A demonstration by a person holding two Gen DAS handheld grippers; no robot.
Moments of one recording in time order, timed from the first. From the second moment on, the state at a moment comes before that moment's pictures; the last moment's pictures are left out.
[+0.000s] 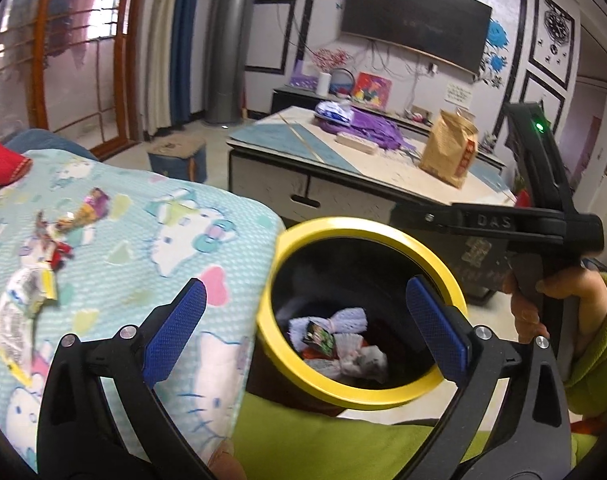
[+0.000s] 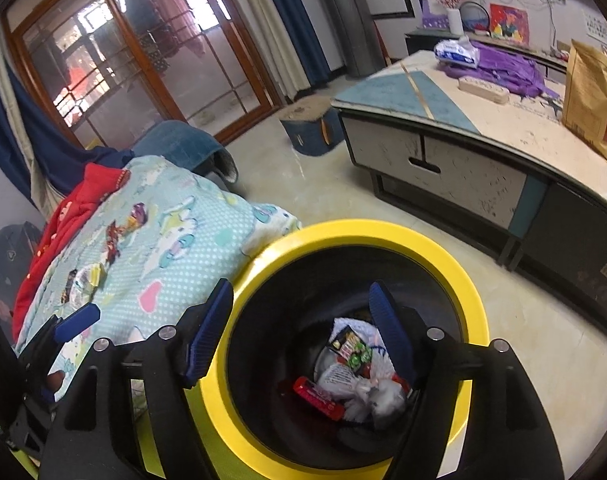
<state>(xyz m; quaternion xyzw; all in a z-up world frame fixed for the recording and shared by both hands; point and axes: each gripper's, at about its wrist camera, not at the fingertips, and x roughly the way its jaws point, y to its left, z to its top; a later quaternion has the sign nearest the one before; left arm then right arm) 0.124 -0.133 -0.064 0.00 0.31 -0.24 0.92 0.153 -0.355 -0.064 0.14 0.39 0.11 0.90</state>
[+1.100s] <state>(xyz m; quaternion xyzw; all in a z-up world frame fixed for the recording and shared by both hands) 0.115 0.003 -0.017 -0.07 0.23 -0.06 0.97 0.143 -0.237 -0.031 0.06 0.35 0.23 0.91</state>
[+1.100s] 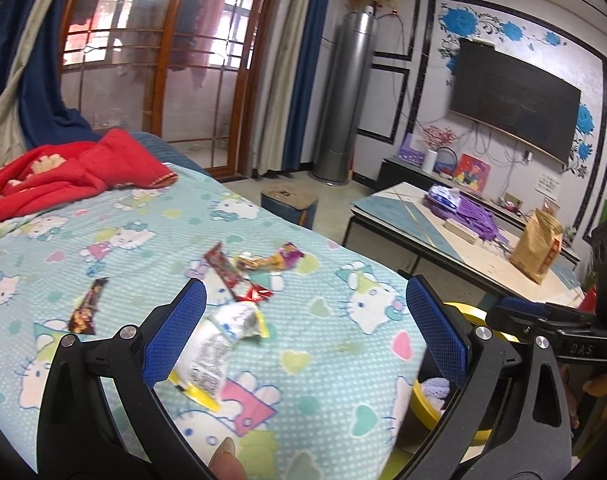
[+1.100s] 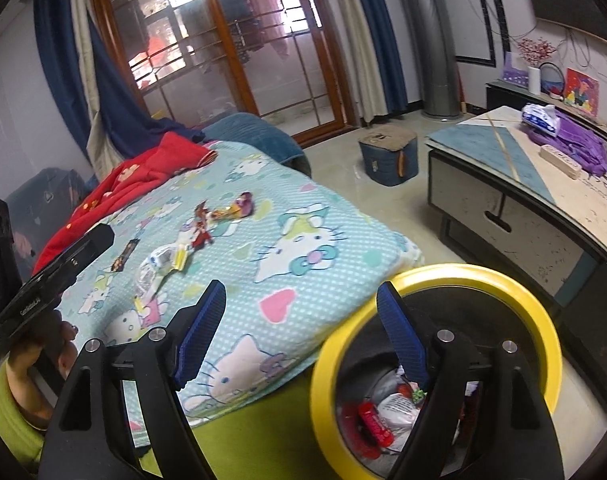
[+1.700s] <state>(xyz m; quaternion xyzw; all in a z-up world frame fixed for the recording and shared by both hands) 0.112 0.061 -0.014 -0.09 0.21 0.02 0.97 0.156 -0.149 -0.024 0.01 0.35 0.30 0.89</state>
